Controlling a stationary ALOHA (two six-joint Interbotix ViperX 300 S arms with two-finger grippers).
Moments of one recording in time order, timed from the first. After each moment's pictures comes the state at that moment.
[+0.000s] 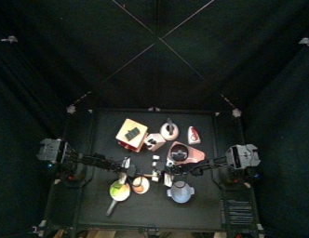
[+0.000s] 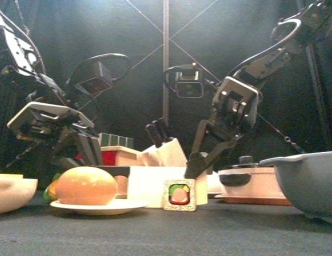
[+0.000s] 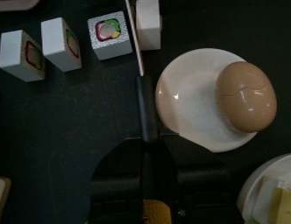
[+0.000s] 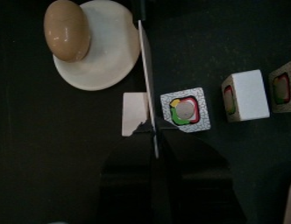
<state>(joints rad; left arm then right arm) -0.05 -0.01 0.98 0.24 -0.19 0.00 0.05 0.11 0.67 0.07 0.07 0.19</state>
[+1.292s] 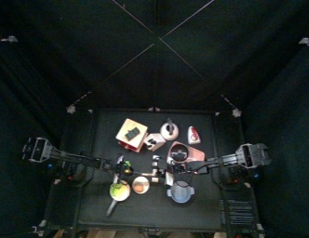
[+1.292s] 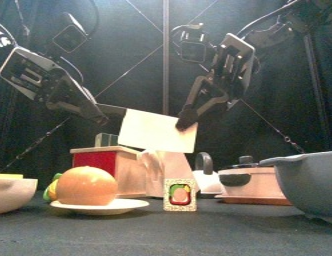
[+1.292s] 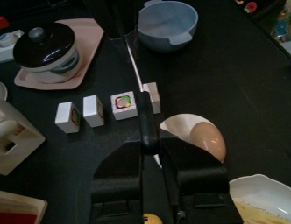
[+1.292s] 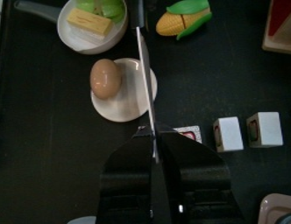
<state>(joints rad) -0.06 -0.31 1.11 0.19 -0.40 0.00 0.03 -0.04 0.67 0.01 -0.01 0.19</state>
